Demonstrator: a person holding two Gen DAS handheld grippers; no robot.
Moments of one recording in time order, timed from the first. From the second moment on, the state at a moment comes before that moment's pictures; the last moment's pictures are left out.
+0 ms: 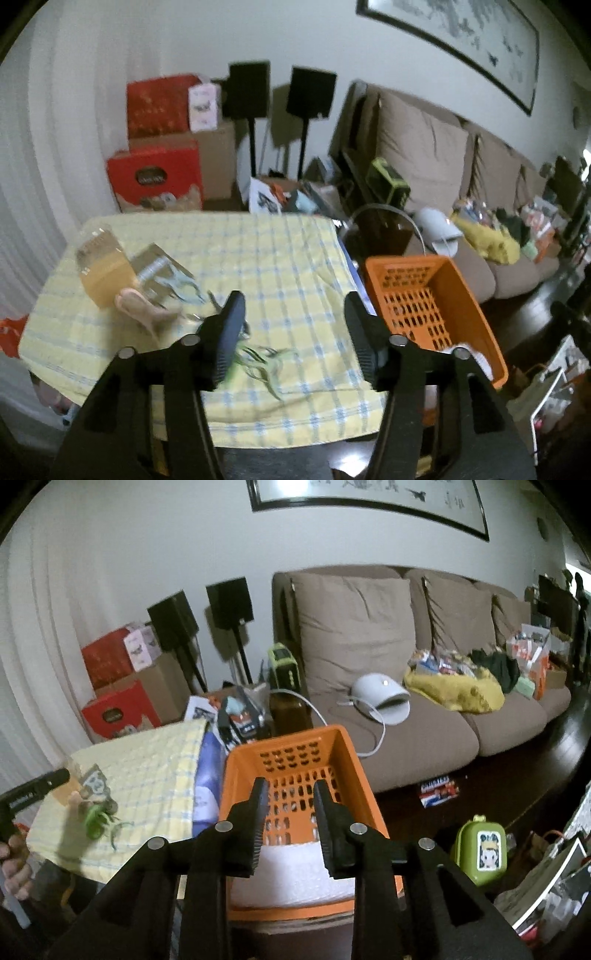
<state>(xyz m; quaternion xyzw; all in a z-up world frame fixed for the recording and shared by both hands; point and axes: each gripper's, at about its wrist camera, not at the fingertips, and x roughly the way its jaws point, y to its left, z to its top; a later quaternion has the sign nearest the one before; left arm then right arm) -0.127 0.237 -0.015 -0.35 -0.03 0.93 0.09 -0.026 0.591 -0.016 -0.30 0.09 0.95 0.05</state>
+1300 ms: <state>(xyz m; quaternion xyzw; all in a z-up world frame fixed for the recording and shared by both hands) -0.134 0.049 -0.013 -0.34 -0.11 0.93 0.10 -0.031 0.483 -0.021 -0.32 0.03 0.95 0.02</state>
